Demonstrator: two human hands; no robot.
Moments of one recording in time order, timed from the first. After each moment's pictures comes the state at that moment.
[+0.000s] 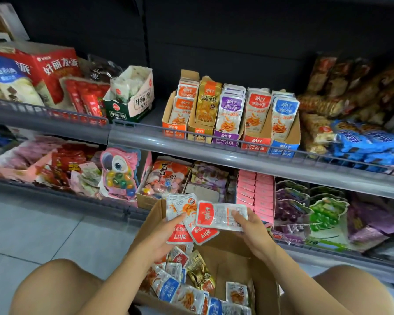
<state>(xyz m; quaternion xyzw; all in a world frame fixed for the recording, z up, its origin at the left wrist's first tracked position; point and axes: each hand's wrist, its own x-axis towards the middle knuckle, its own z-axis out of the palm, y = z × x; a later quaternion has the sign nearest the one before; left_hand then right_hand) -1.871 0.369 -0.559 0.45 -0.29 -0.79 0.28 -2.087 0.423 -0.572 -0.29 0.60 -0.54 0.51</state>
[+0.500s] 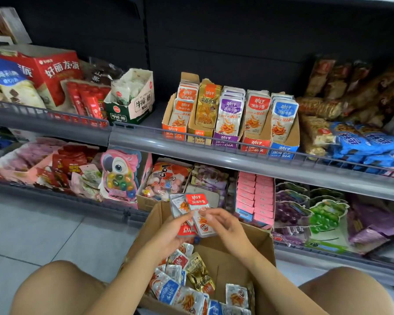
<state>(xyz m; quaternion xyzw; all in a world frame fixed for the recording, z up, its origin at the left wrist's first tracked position) -1.888 0.371 -0.550 0.43 -0.31 -0.79 0.30 -2.043 0.427 -0.558 -0.51 0.55 -0.49 0.44</state>
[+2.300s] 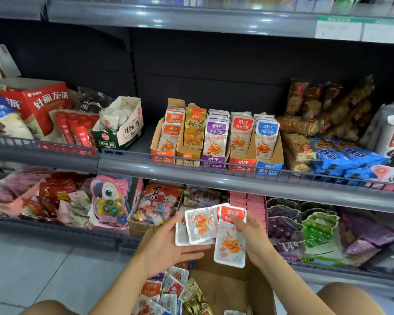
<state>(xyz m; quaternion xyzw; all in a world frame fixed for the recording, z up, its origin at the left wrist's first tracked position) -1.884 0.359 -0.509 0.33 -0.31 -0.86 0.22 -2.089 0.419 -0.508 -0.26 0.62 -0.57 0.47</state>
